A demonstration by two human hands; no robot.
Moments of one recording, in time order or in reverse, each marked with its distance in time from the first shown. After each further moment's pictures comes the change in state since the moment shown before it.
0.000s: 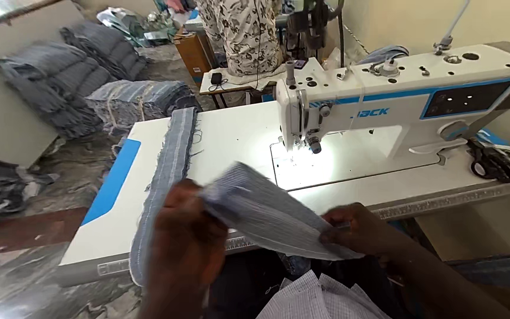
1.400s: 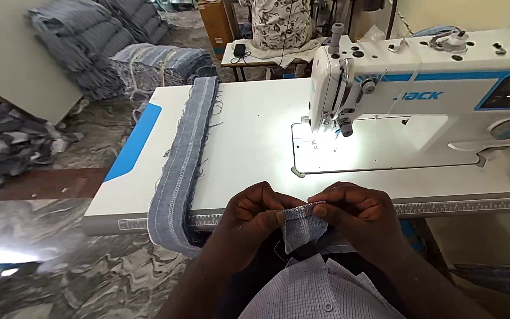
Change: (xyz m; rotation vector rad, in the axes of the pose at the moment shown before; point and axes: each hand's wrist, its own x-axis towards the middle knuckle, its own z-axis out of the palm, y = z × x) left_hand -0.029 -0.030 -0.003 0.017 -0.252 -0.297; right_hand 0.025 -0.074 0.046 0.390 0.336 -0.185
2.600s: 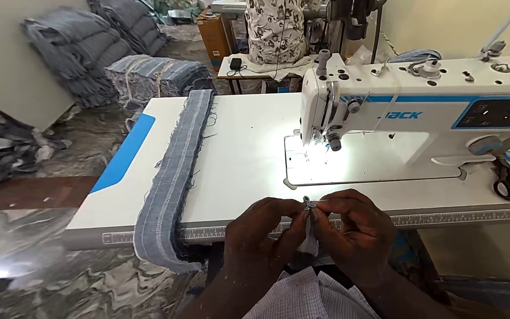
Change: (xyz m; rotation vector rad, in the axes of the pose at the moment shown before) left_hand 0.018 -0.009 0.040 0.933 0.257 0.516; right_hand 0.006 0.010 0.013 -0.230 0.333 -0.406
